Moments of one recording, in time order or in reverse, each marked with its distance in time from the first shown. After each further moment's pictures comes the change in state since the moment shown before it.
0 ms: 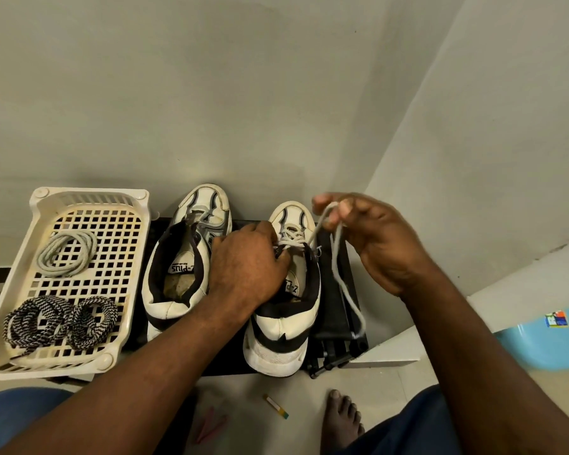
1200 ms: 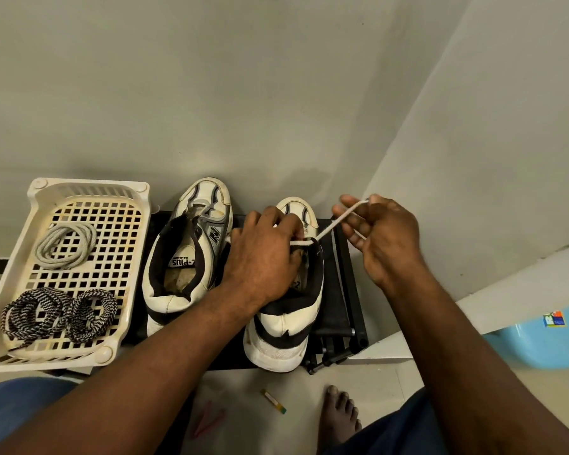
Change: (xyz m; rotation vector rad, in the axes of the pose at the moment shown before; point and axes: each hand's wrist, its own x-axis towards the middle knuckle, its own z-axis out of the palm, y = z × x) left_hand -0.002 0.012 -0.001 -0.088 -0.048 0.139; right_hand 0.018 0.014 0.008 0.270 0.631 0.228
